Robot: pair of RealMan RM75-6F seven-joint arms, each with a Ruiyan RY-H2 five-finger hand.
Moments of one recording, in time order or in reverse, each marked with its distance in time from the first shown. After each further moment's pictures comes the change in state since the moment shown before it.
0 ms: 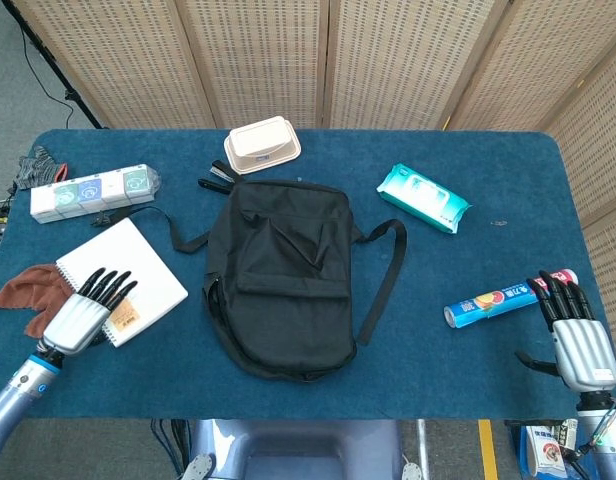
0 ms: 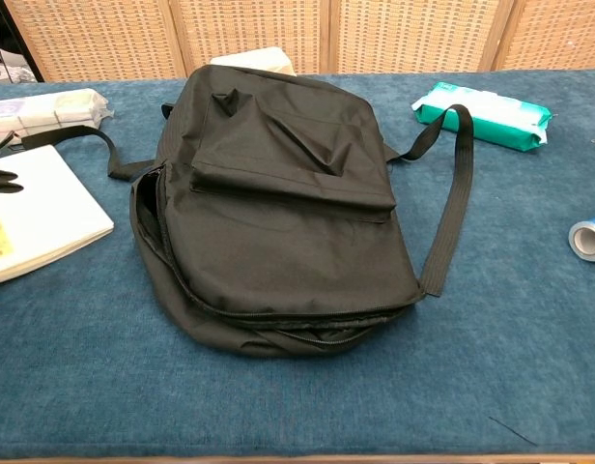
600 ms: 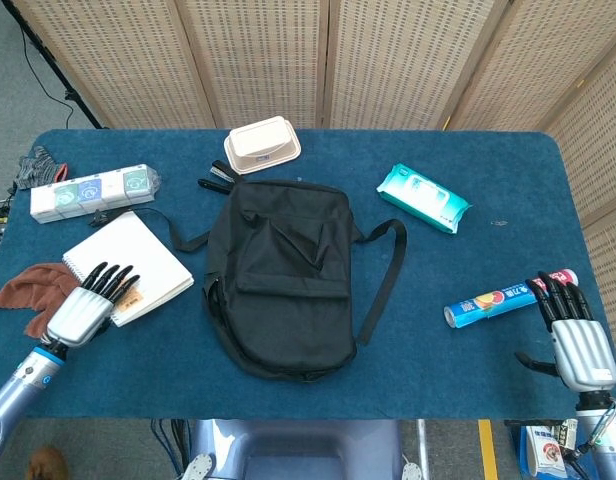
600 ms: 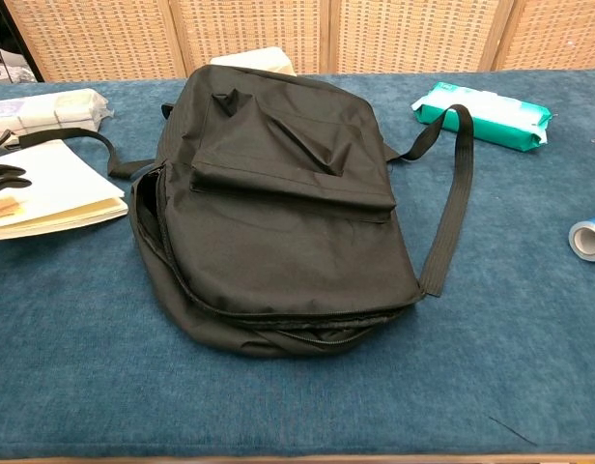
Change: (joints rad) left arm -0.036 0.001 -0.007 -0.017 -0.019 -0.065 0.025; right arm 0.002 0.000 -0.001 -0.002 0.007 -0.011 -0.005
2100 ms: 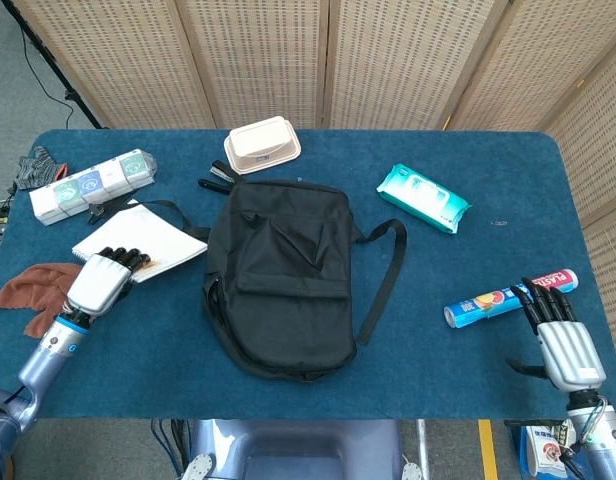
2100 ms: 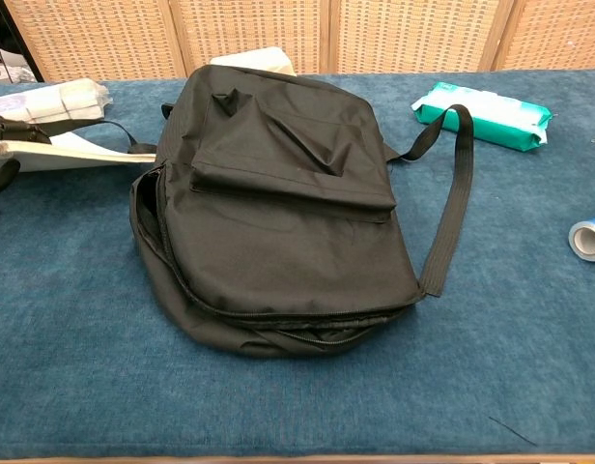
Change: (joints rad) left arm -0.109 -0.157 -0.084 0.220 -0.062 0.087 -0.064; right arm 0.029 0.007 -0.026 -0.001 -0.012 -0.082 0.016
